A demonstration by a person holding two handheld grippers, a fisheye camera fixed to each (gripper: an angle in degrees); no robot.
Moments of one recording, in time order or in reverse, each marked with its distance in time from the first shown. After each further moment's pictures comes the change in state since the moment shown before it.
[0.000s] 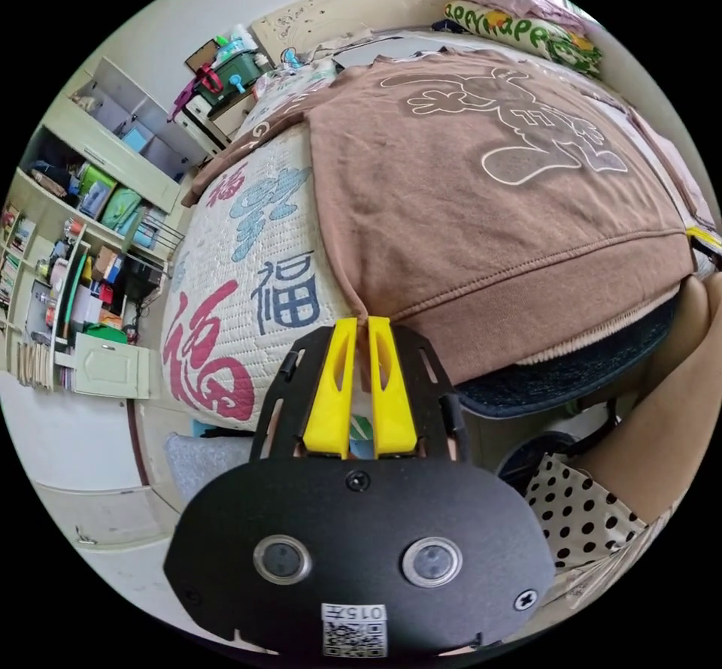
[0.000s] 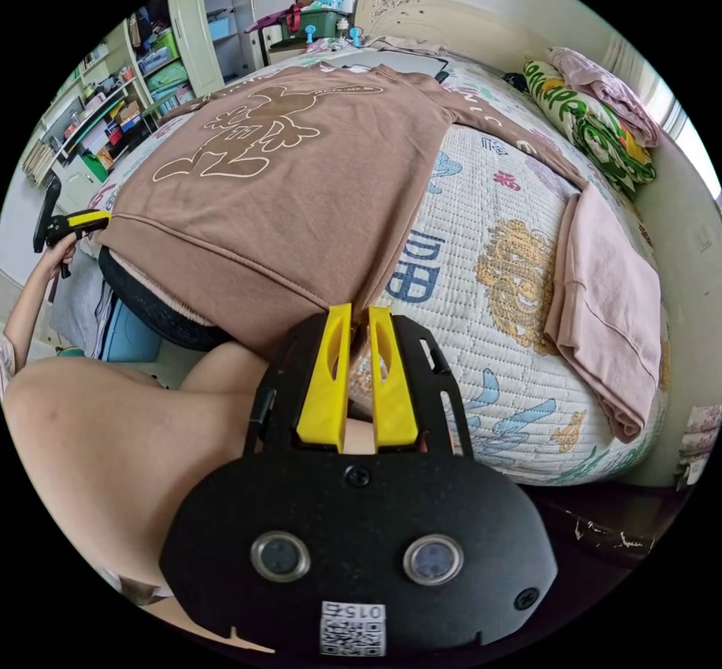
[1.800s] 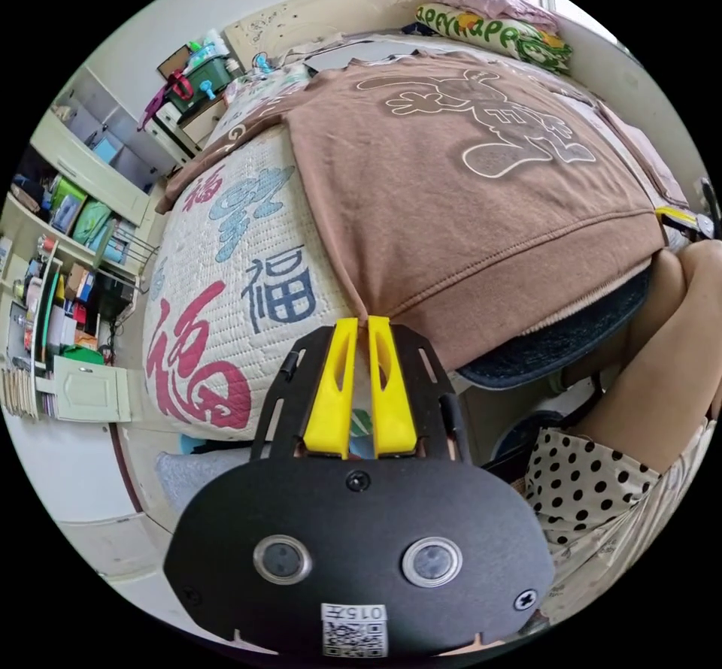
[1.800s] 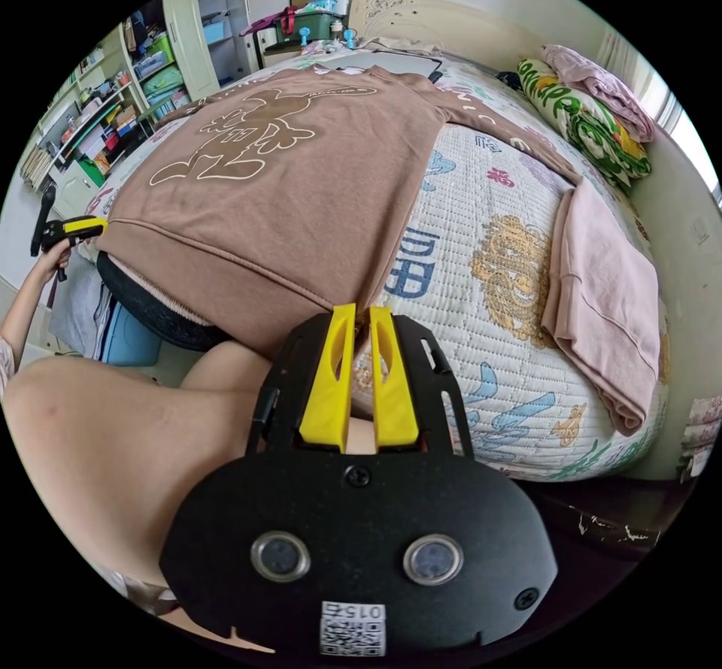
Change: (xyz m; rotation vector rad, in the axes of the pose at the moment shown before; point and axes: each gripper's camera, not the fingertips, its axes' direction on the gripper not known) left arm -0.150 -0.029 0.006 0.033 0.105 0.063; right arm 0.007 0.025 -0.051 0.004 0.001 0.022
